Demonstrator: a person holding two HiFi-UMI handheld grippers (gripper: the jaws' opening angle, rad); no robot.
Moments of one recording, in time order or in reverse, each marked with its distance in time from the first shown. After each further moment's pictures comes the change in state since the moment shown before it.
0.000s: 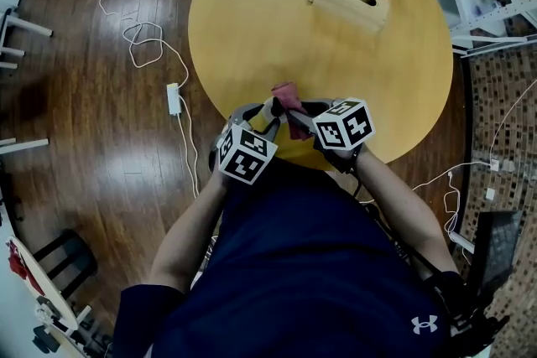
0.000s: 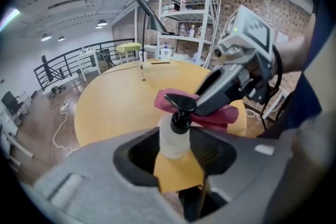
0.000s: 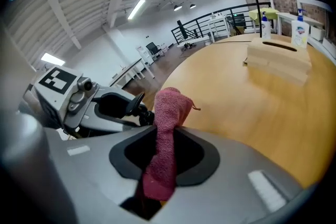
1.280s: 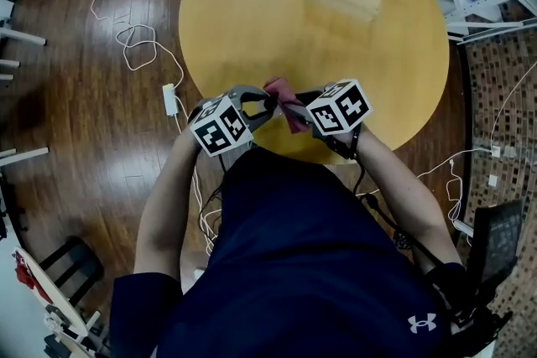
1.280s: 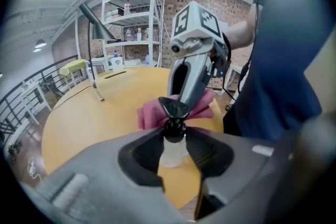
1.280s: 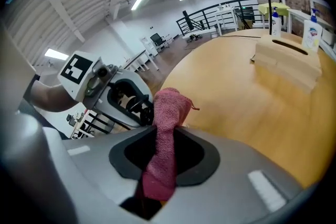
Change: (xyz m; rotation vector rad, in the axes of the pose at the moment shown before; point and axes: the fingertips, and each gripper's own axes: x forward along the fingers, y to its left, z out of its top) left arm 0.007 -0.011 0.009 0.459 -0.022 -0.401; right arm -0.001 -0.001 0.003 -0.036 0.102 0.043
